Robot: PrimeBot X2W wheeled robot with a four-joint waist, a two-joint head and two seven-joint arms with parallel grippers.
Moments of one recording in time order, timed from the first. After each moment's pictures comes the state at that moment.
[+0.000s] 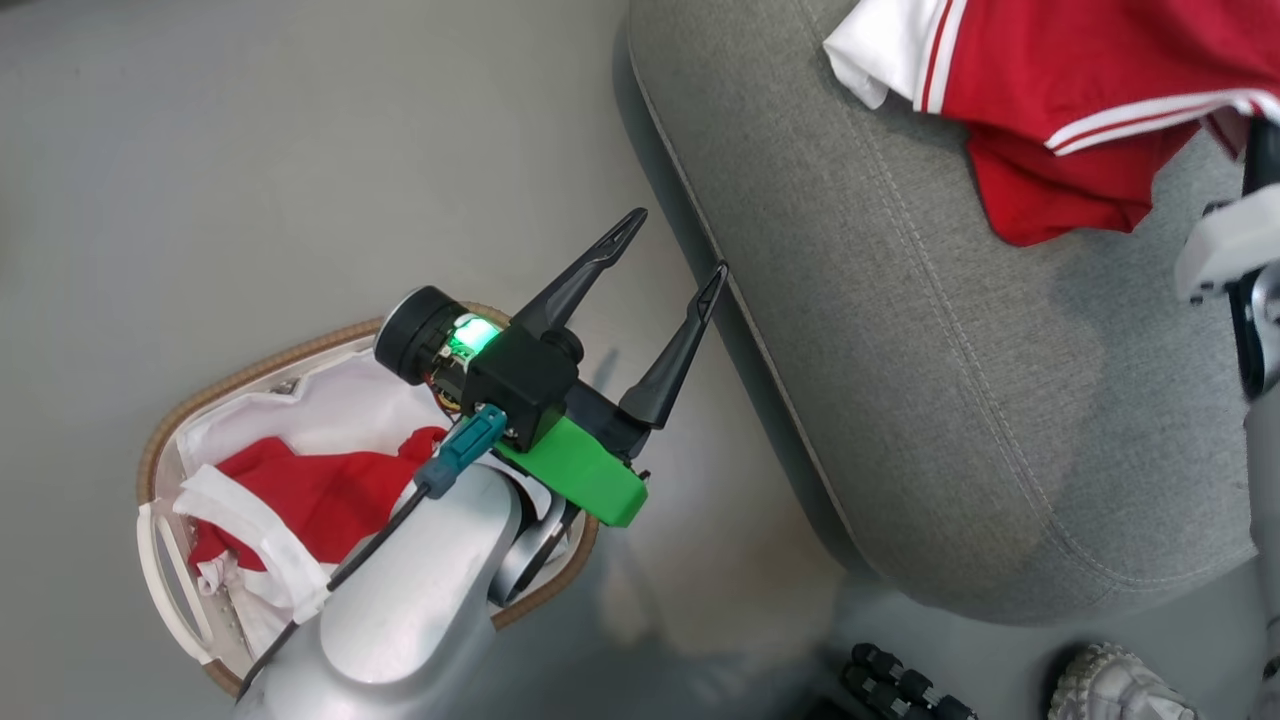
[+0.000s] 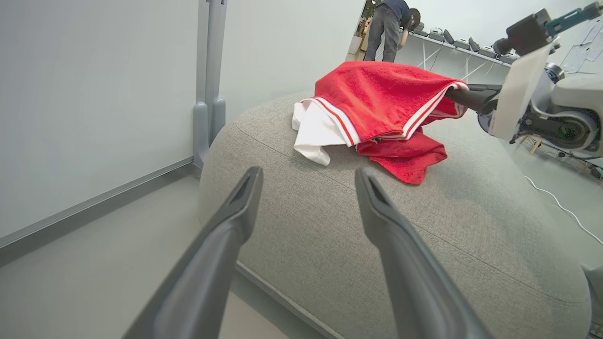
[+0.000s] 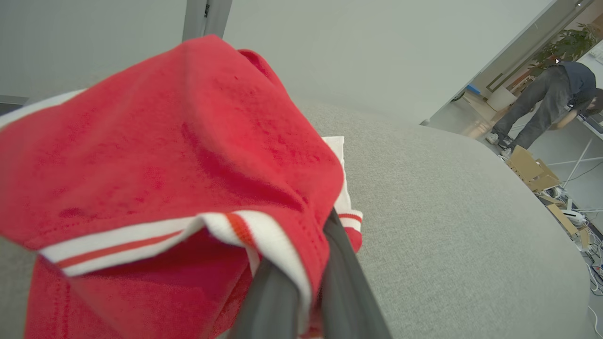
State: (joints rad) left arm -0.60 0.15 -0.70 0.24 -0.35 -0.13 -0.26; right arm -0.77 -0.25 -0.24 0.64 -0.15 0.13 -0.26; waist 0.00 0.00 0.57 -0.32
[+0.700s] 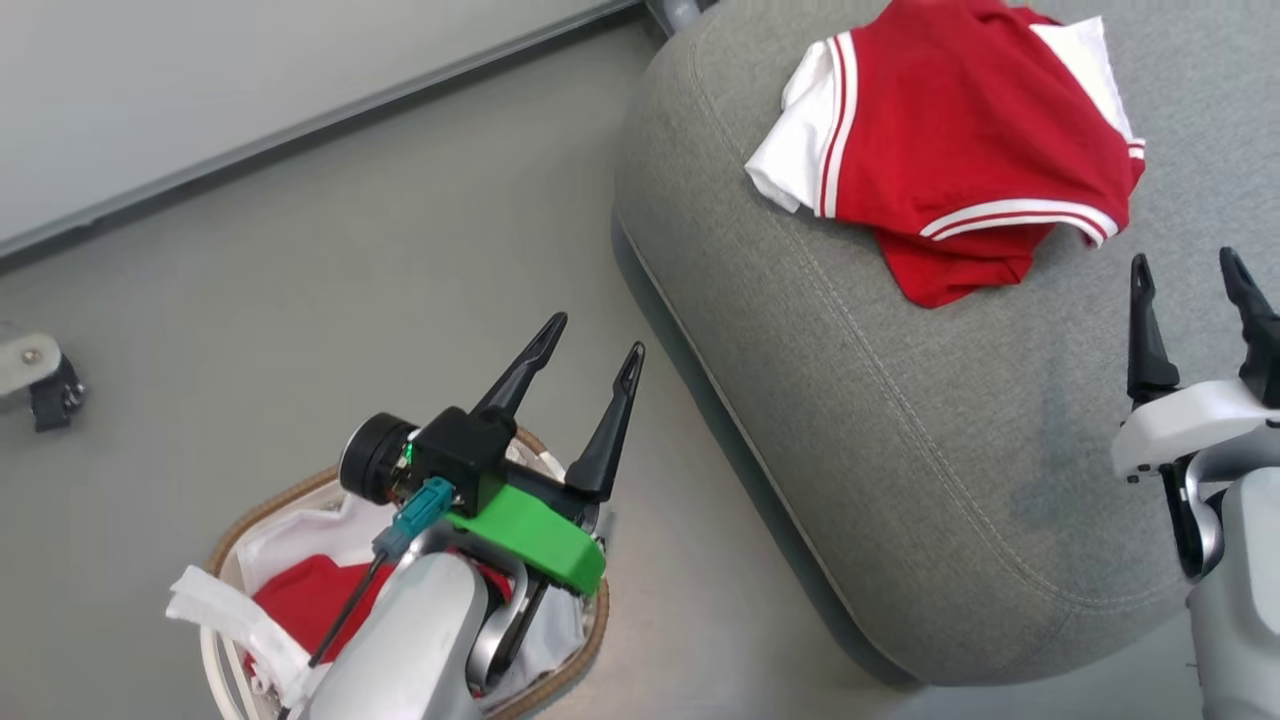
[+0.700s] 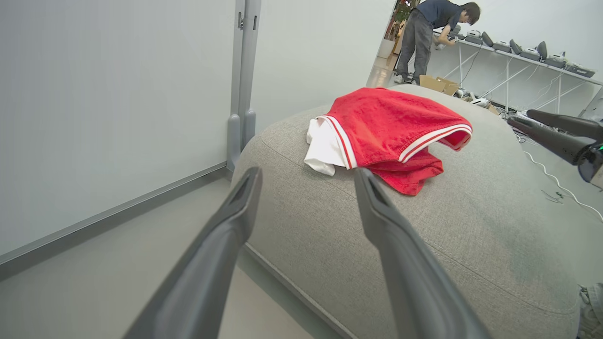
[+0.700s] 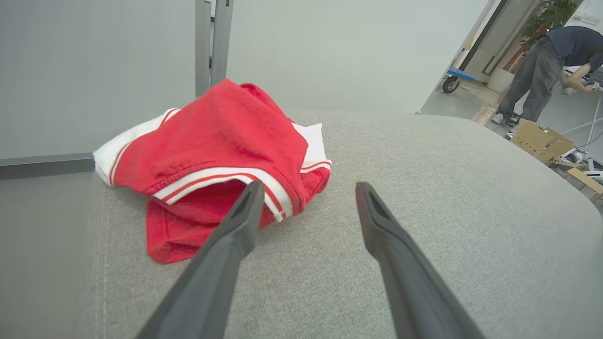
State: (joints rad) left arm -0.39 0.10 -0.54 0.30 -0.35 -0.13 -0.26; right arm -0.43 -0.17 -0.23 0.44 -0.04 0.13 -0.26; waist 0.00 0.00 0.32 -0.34
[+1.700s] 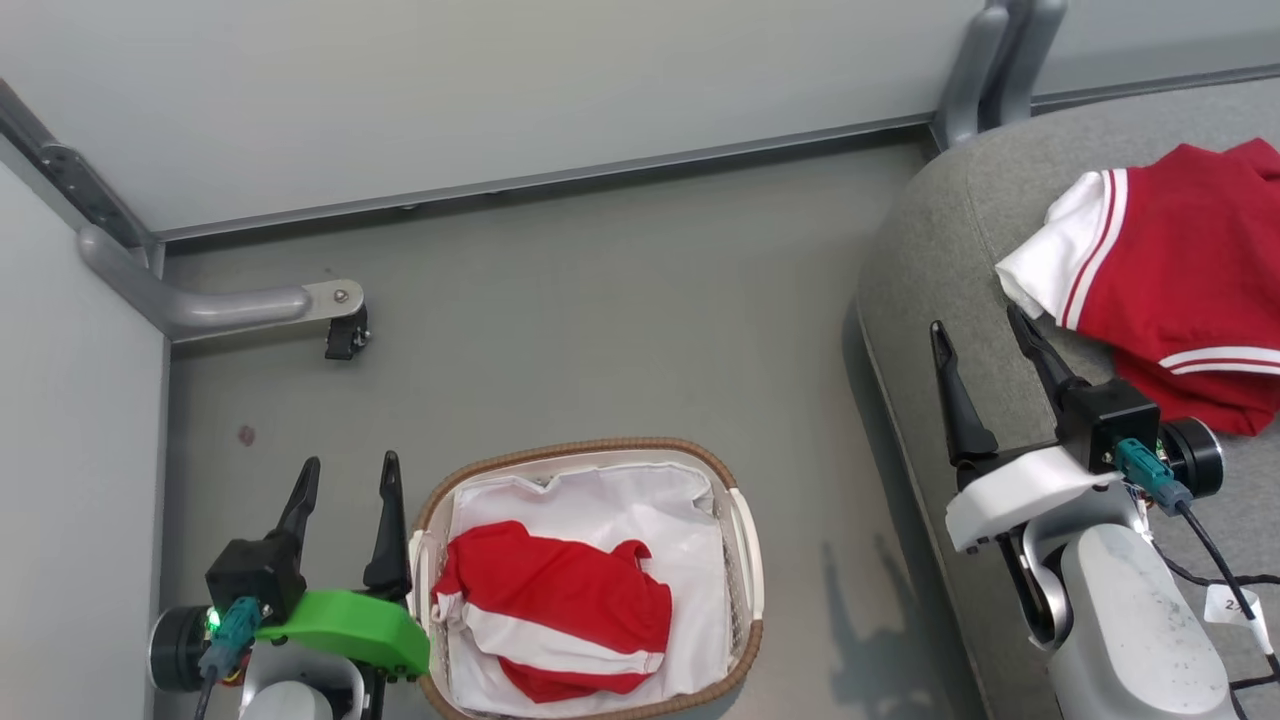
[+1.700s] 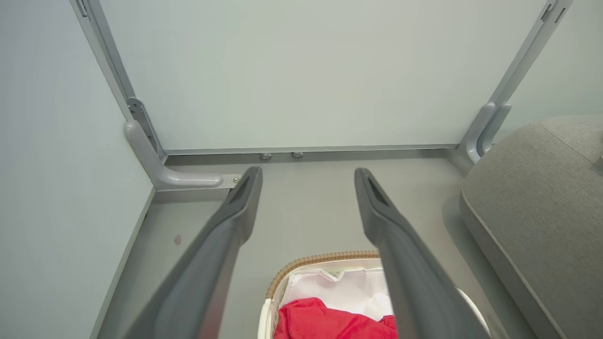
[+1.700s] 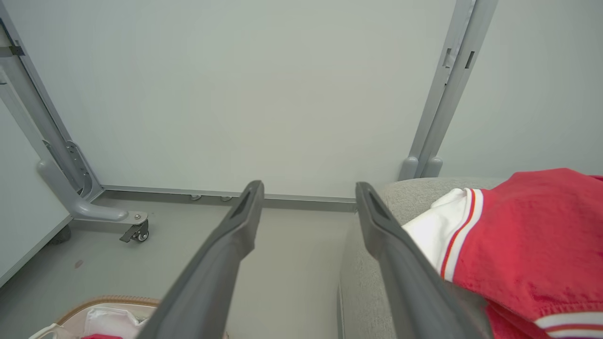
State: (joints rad) left arm -0.14 0.05 -0.06 0.38 -0.20 -0.12 -0.26; right arm -0.33 -0.05 0.01 0.34 0.04 0.13 -0.26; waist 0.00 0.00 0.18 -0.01
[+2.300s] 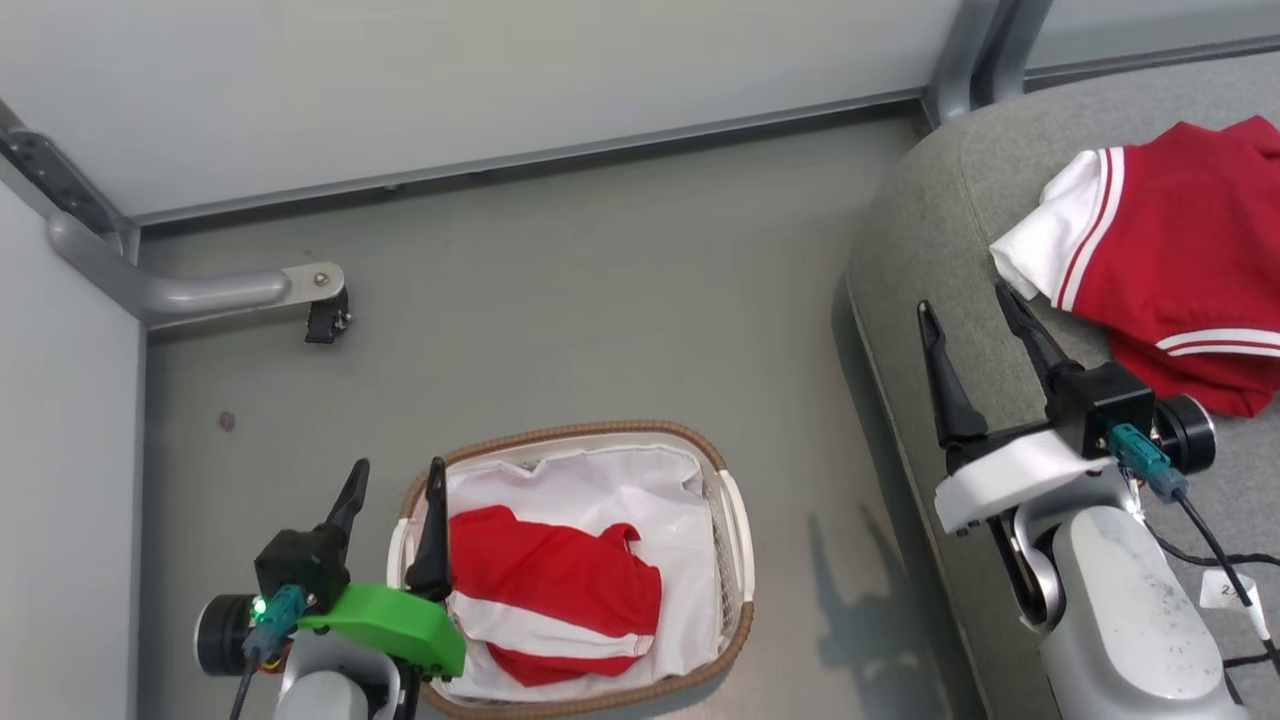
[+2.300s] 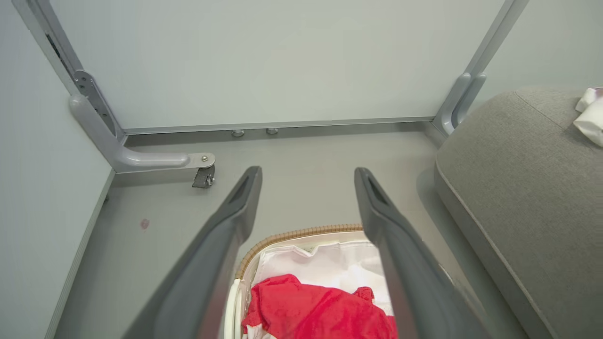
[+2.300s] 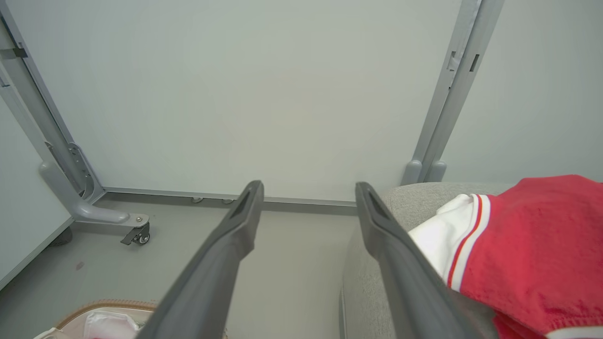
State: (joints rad) left arm -0.16 0.05 -0.13 0.43 -0.23 -0.12 -0.26; right arm -0.34 -0.05 0.03 0.31 0.05 0.13 -0.26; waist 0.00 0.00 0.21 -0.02
